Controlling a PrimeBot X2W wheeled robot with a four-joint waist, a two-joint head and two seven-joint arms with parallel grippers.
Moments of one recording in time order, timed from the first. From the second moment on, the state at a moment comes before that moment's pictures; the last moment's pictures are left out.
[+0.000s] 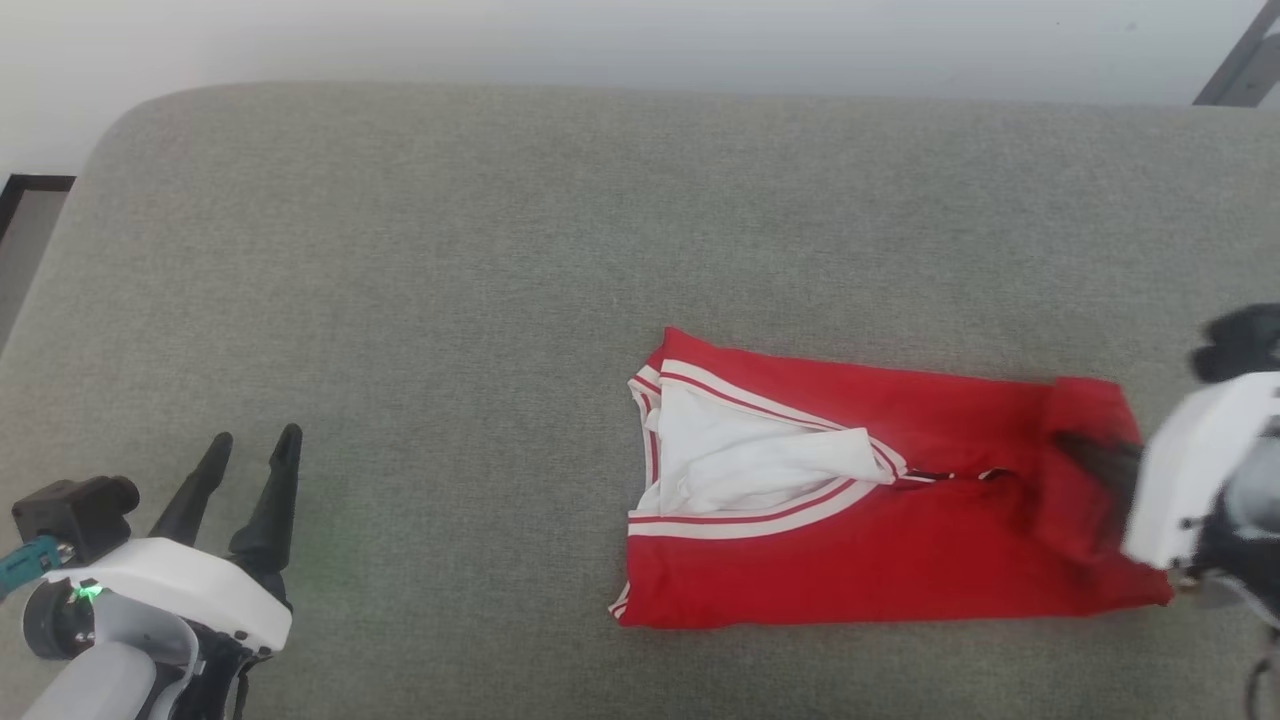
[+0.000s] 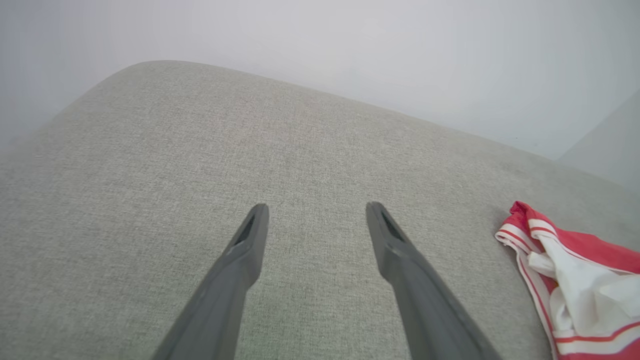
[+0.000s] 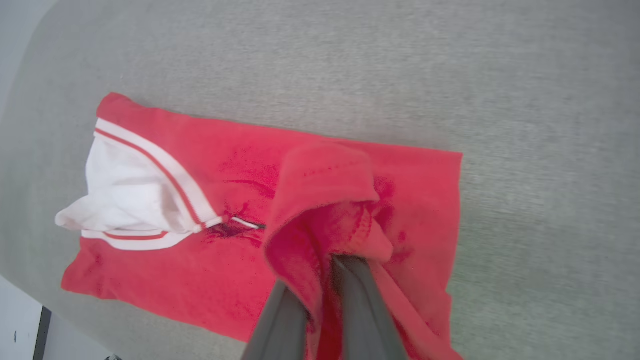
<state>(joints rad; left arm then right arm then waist) -0.21 0.63 -0.41 0.25 -1.01 0.06 -0.26 -0.26 -0.36 -0.08 0.01 0.68 0.13 0.90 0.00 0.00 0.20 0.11</state>
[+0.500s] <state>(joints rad) -0.27 0.59 -0.44 0.28 -1.00 0.04 -0.25 -0.38 -0.27 0.25 0.09 0.67 0.13 0.83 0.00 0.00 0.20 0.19</state>
